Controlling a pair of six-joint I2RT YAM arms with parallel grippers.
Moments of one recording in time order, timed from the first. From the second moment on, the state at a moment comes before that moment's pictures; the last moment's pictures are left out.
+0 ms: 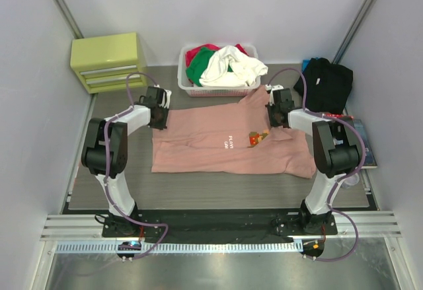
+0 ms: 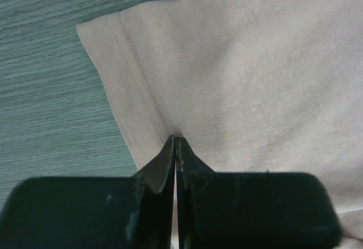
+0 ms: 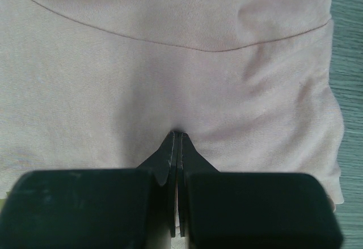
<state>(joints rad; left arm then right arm) -0.20 1.87 1.19 -0.36 -0.08 0.02 0.19 1.83 1.06 -0.11 0.13 -0.06</state>
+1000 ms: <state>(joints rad) -0.29 1.34 0.93 -0.53 -0.11 0.16 0.24 1.19 0.87 -0.41 0.13 -0.11</state>
